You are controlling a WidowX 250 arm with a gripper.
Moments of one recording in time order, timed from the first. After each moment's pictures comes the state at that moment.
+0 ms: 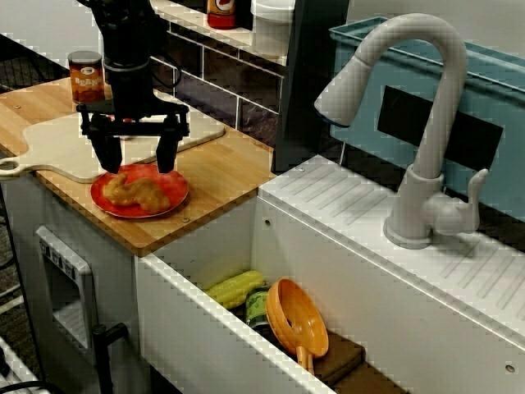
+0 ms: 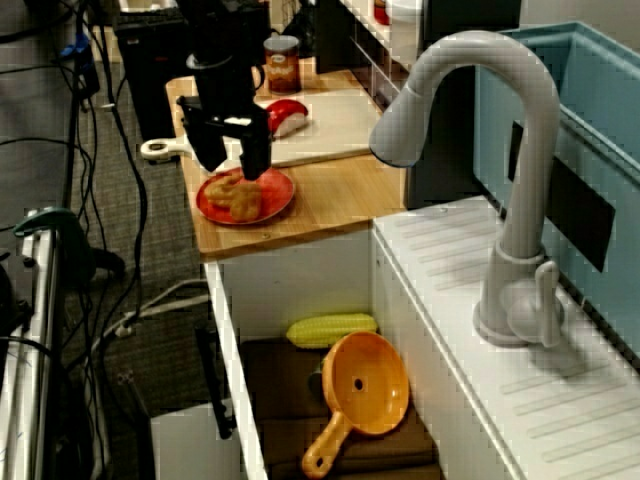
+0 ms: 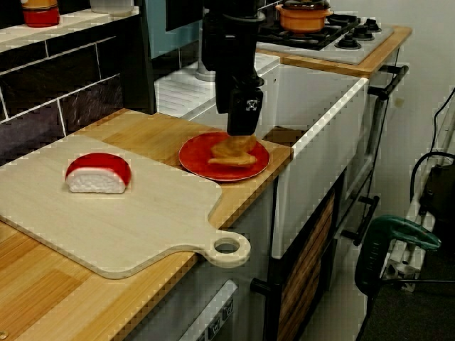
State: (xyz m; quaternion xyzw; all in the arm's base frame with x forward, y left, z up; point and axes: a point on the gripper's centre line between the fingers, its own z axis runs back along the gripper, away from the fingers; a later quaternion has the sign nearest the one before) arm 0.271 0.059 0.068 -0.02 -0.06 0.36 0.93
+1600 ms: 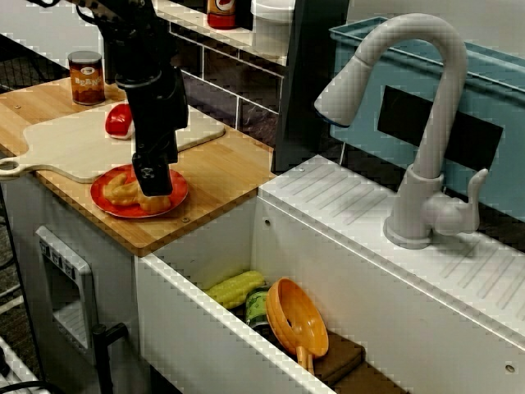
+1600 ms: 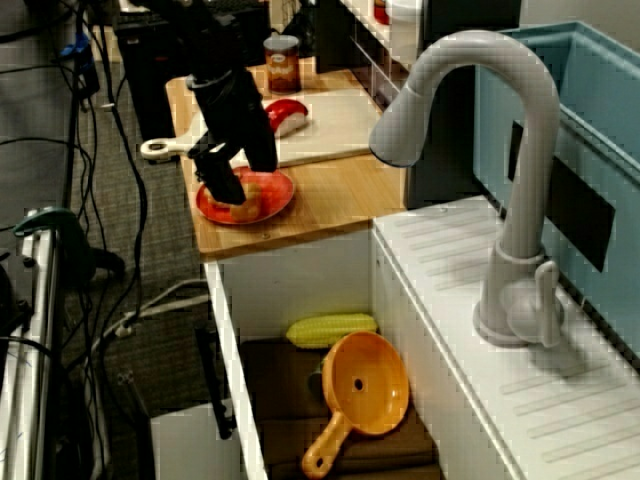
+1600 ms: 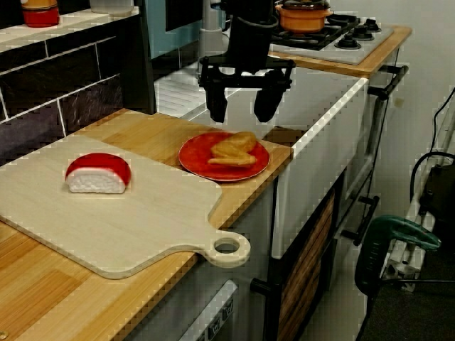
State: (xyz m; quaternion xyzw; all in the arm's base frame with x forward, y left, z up) arm 0.277 0.036 0.064 0.03 -0.11 -0.39 0.91
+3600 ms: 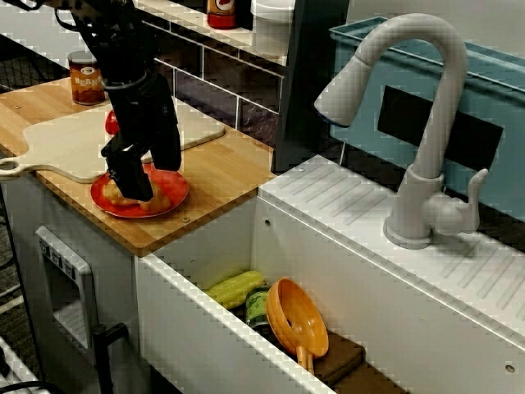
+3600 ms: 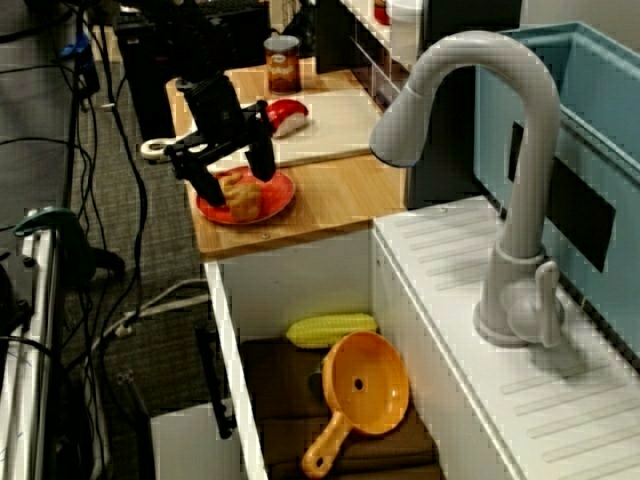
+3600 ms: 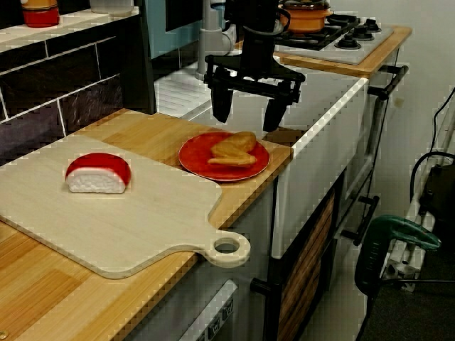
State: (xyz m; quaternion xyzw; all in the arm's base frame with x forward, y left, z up) arm 0.268 0.037 0.060 0.02 -0.12 -0.58 0.81
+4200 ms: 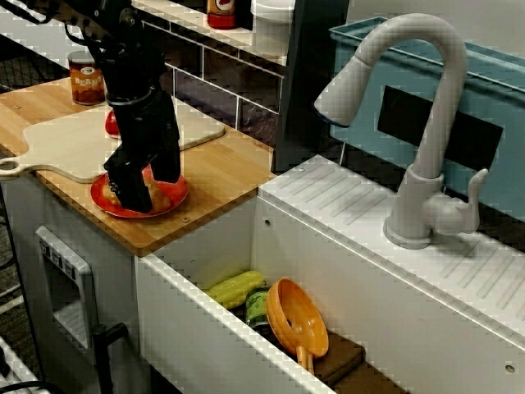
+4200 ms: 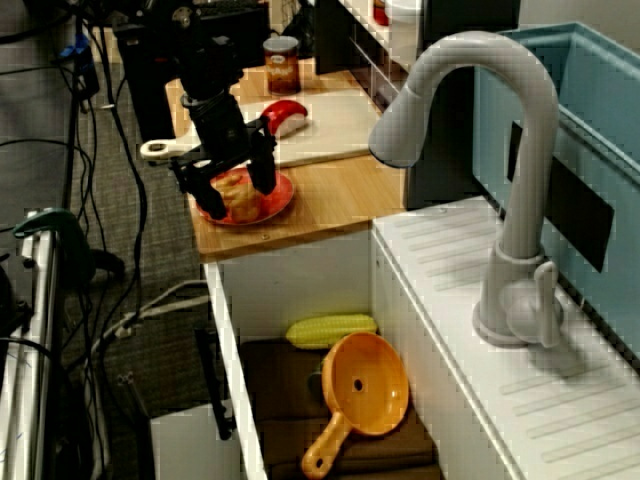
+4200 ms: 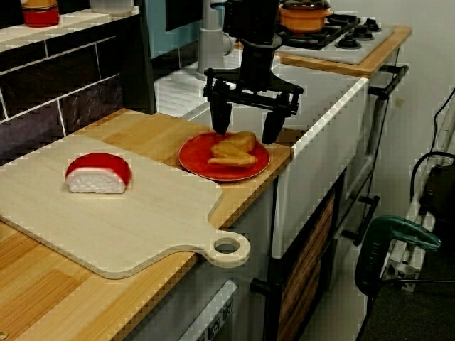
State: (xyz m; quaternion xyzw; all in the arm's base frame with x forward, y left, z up) arm 0.269 0.039 0.047 0.03 -0.10 -0.58 0.81
